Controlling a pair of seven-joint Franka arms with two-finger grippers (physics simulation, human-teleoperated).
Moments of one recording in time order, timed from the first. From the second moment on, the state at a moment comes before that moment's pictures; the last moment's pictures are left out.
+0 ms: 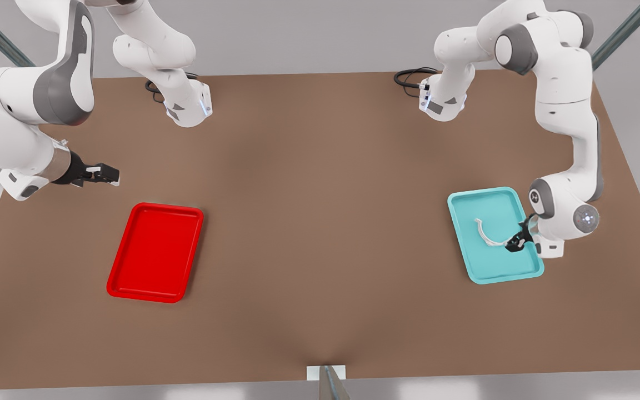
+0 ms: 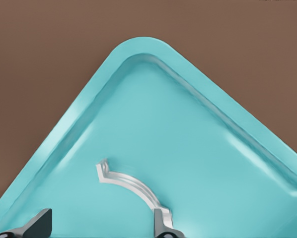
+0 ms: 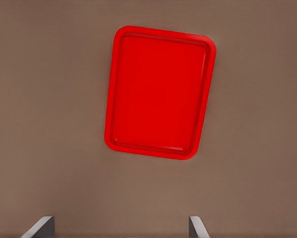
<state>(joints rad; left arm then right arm) 0.09 0.53 0.12 -1.90 -0.06 2.27 -0.61 0.00 0.04 -0.03 -1.58 0.03 1.45 -0.03</state>
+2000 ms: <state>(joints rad) -0.22 0.39 0.07 -1.90 -0.12 2.46 -1.41 0.00 0.05 -0.03 -1.60 0.02 1.43 -0.04</state>
